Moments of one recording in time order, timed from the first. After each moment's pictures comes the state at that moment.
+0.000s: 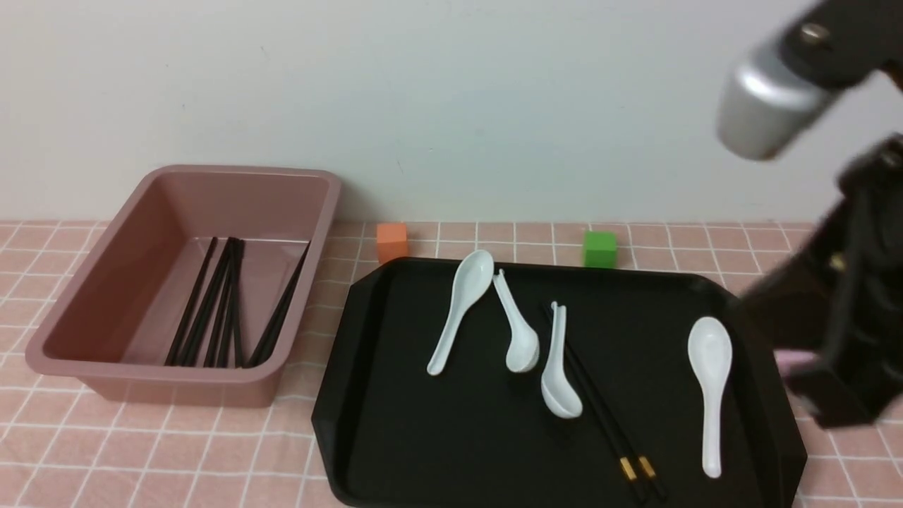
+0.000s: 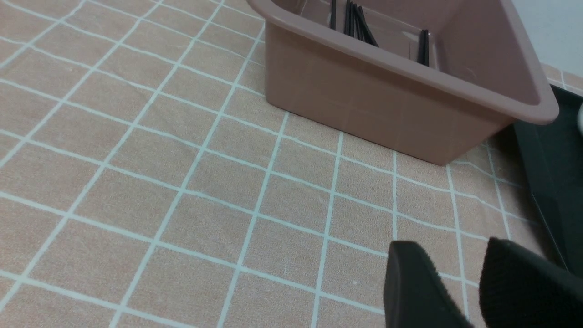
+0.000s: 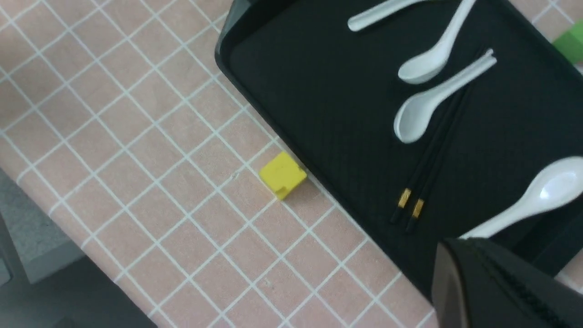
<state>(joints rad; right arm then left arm) 0.79 1.09 -1.33 -0.04 1.24 0.08 0.02 -0.01 0.03 -0.04 0.39 -0.34</state>
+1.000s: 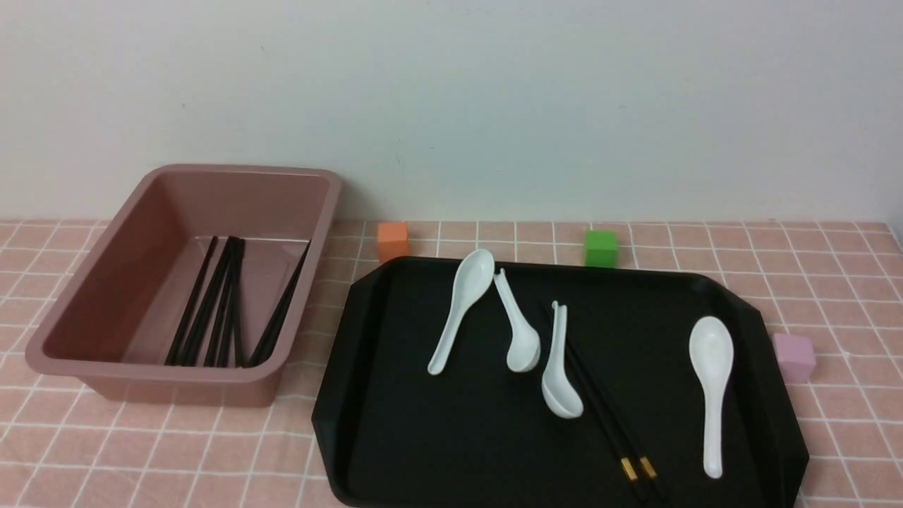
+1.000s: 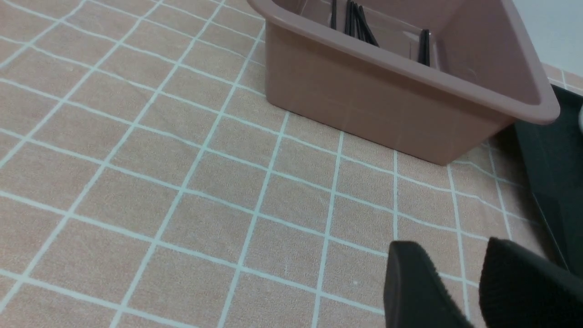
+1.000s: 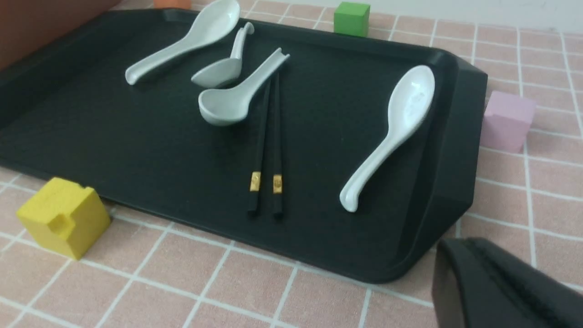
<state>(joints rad) 0.19 -0.01 0.02 0.22 0.39 -0.17 0.02 -0.01 0.03 -0.04 0.39 -0.34</state>
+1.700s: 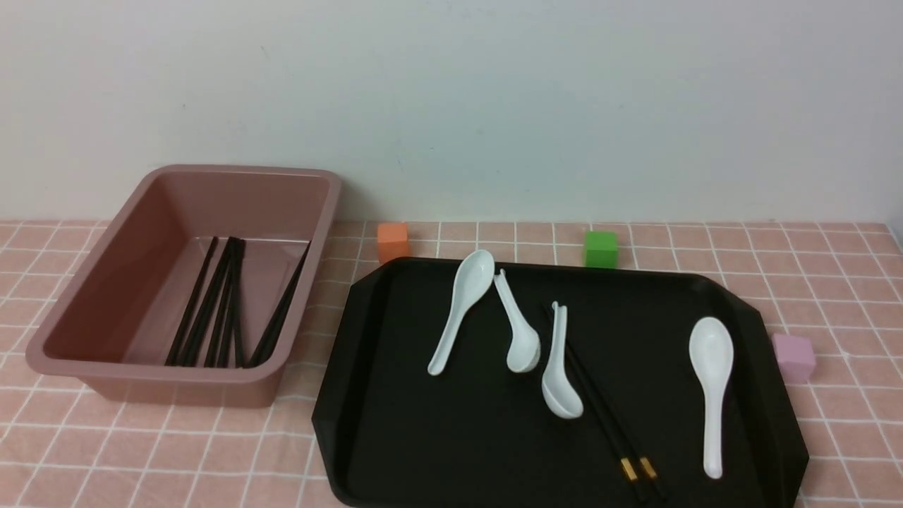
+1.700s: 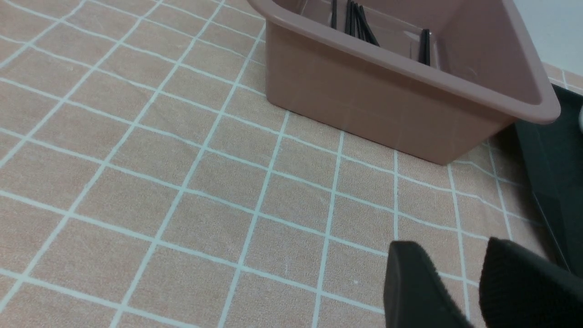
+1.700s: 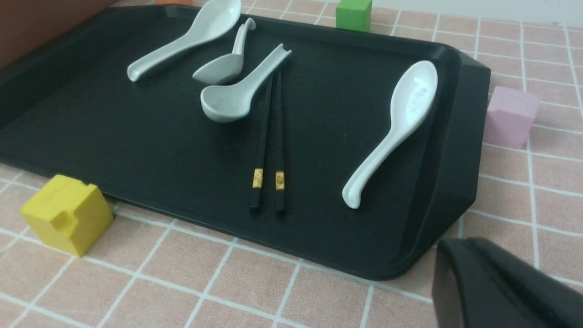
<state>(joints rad) 0.19 -0.01 0.01 0.22 0.40 -0.16 0.02 -0.01 0.03 -0.04 0.39 -0.34</state>
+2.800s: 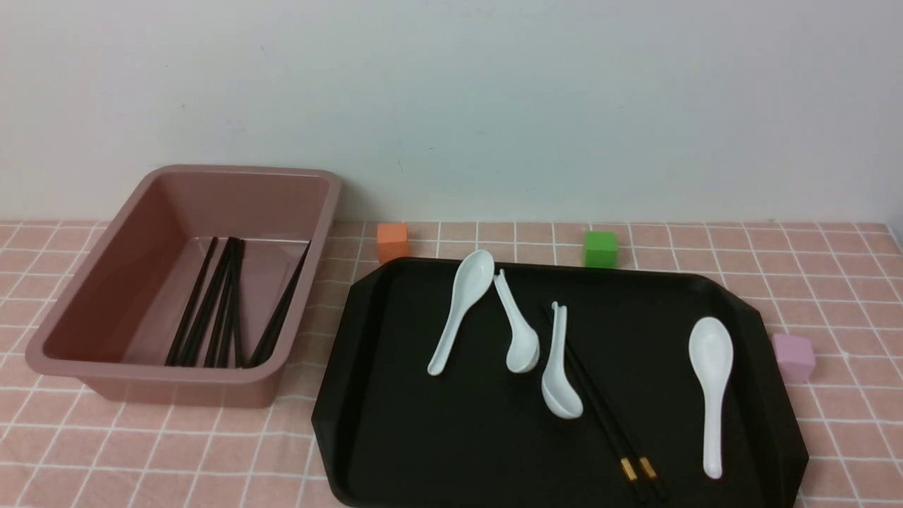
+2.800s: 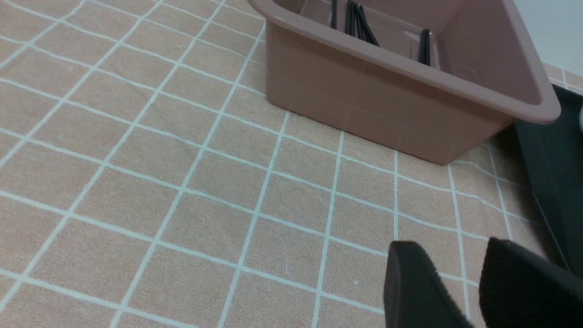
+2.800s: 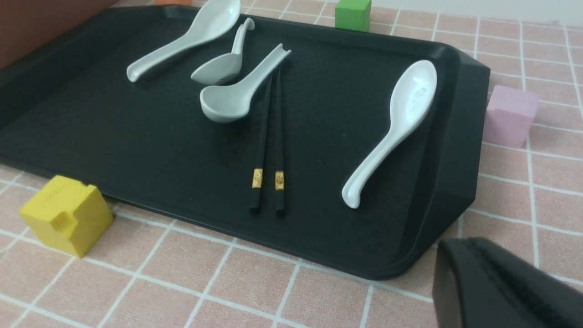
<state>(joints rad) 0.19 -0.01 0.01 0.22 0.40 -0.16 0.02 -0.01 0.03 -0.04 0.39 -0.34</state>
